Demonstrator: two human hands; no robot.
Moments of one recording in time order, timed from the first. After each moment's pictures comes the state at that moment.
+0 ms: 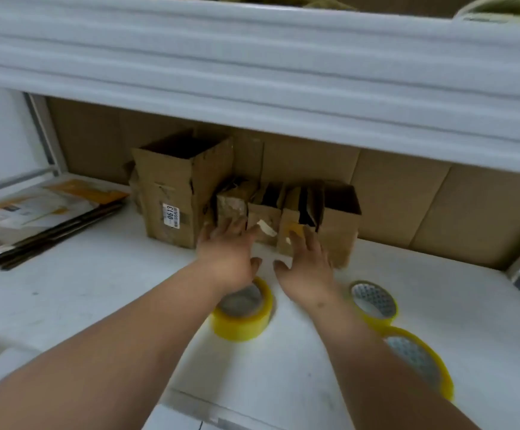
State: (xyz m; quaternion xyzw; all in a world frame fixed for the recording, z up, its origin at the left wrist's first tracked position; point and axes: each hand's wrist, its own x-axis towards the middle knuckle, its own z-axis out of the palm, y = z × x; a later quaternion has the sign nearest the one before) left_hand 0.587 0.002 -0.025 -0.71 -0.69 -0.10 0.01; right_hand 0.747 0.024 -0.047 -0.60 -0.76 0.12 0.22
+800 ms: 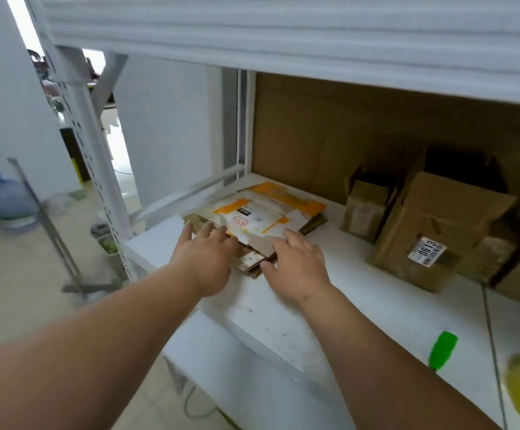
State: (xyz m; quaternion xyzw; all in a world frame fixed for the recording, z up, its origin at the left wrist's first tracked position) left_hand 0.115 -0.115 -0.057 -0.59 -0.80 0.07 0.08; right_hand 0.275 -0.016 -0.075 -0.42 -0.90 0.08 0.09
